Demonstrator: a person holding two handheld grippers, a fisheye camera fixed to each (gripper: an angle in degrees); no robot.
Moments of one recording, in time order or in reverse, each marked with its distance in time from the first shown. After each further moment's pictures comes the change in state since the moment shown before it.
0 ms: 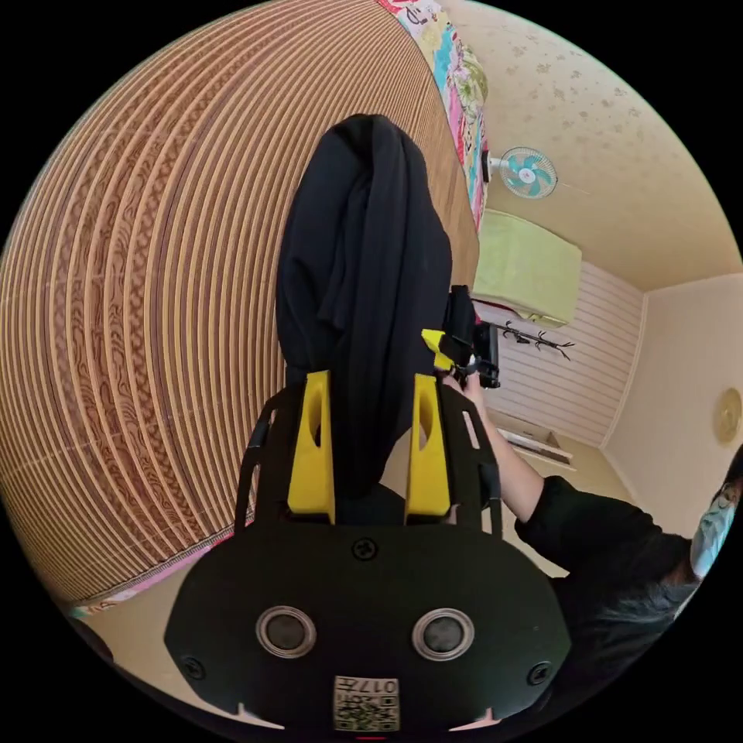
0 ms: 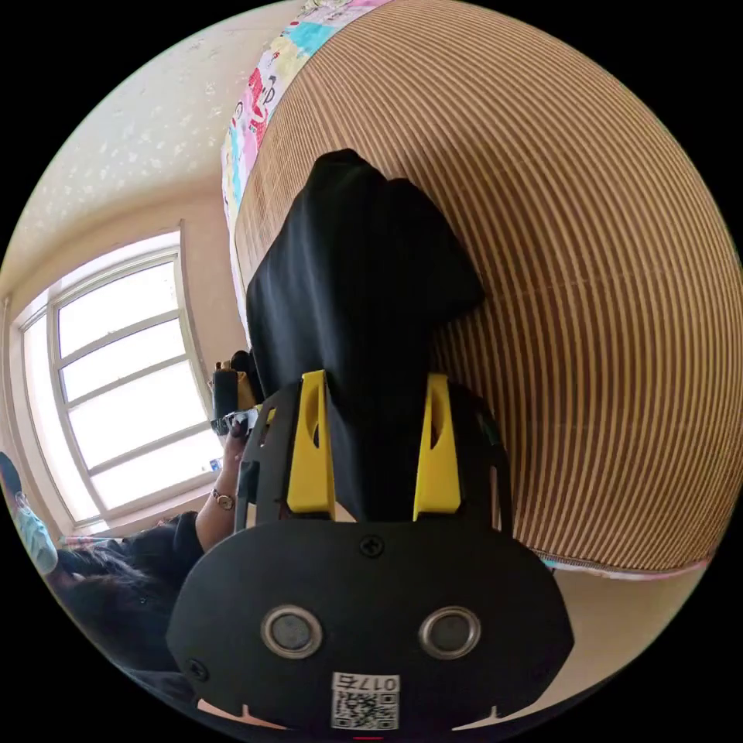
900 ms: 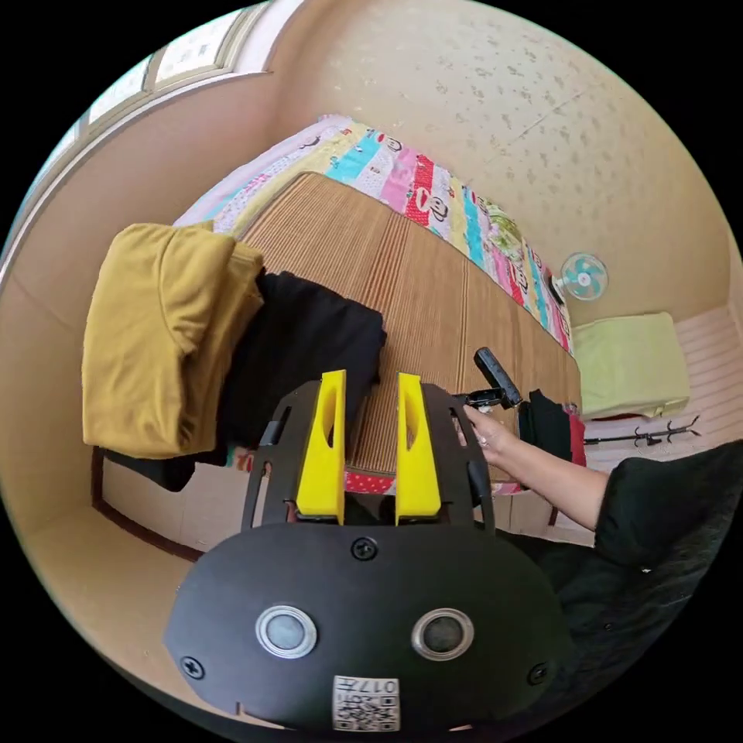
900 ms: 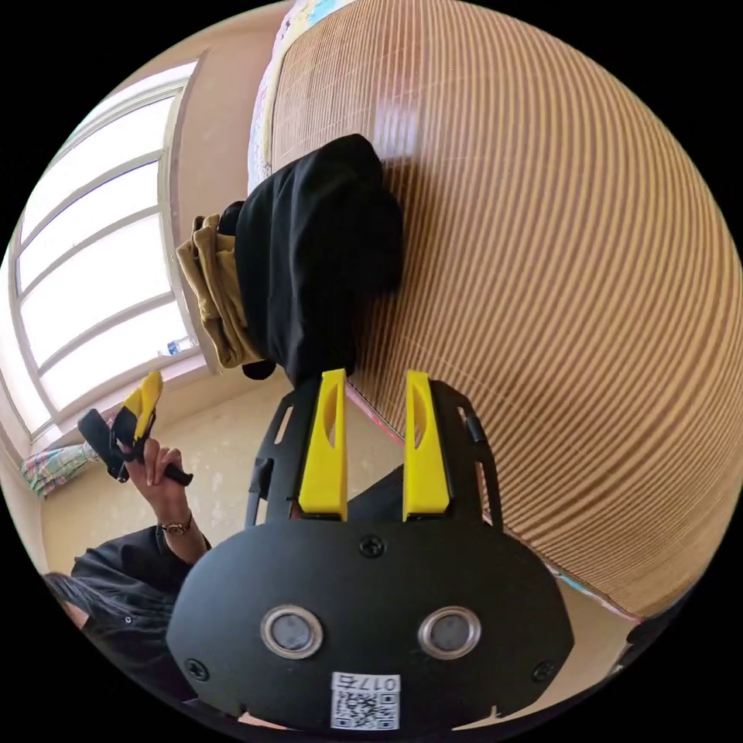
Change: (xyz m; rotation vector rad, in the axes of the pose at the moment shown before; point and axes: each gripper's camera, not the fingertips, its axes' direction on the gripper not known) left arm 0.106 0.190 -0.043 0.676 -0.535 0.001; right arm -0.158 -0.047 0.201 -0.392 0.223 -0.271
